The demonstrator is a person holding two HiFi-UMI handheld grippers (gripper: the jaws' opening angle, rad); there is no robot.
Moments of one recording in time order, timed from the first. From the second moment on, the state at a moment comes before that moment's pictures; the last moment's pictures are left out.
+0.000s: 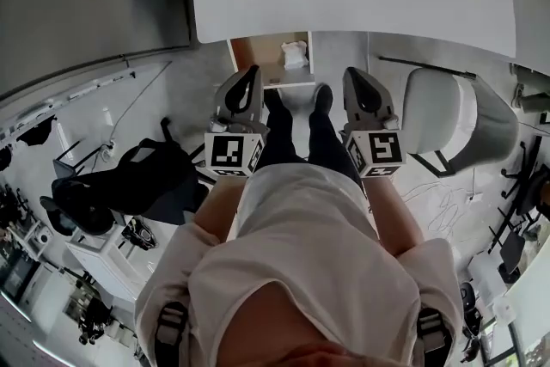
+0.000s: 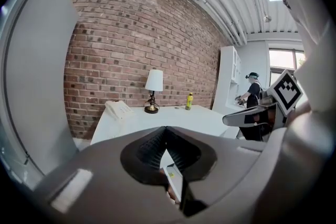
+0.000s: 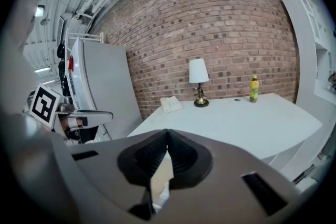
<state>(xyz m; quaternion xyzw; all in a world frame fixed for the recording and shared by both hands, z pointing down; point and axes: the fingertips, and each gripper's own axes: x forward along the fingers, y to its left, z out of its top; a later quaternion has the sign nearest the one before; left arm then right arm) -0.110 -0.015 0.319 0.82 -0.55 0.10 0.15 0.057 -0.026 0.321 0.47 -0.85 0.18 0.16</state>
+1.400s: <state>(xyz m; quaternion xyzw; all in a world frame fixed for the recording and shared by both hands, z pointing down) -0.080 0.031 0.557 0.79 -0.49 0.16 0.33 0.068 0.000 0.531 0.47 -0.81 0.28 0.21</state>
